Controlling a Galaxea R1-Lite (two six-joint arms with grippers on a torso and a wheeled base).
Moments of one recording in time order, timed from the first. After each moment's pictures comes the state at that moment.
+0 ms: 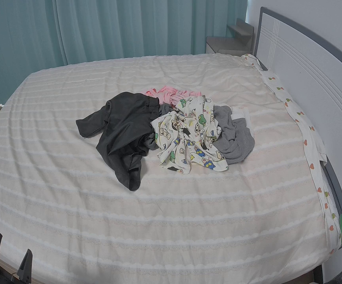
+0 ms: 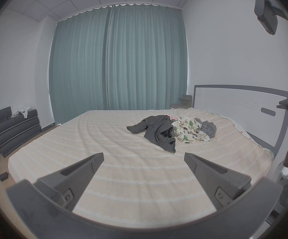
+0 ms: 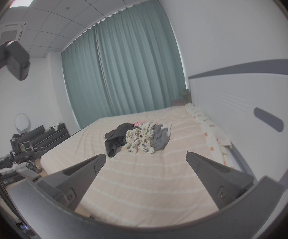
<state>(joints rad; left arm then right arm) 0.00 0.02 -0.02 0.02 0.00 0.00 0.02 0.30 -0.30 0.03 0.28 0.13</state>
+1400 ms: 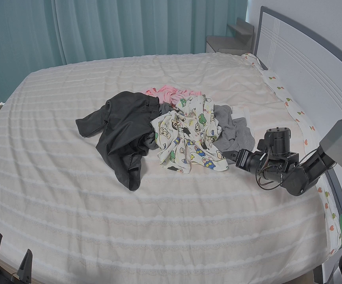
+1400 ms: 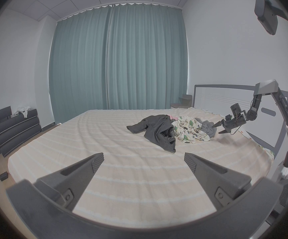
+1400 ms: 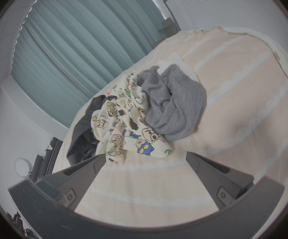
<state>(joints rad) 0.00 0.02 -0.02 0.02 0.00 0.00 0.33 2.15 -0.96 -0.77 0.06 0.57</state>
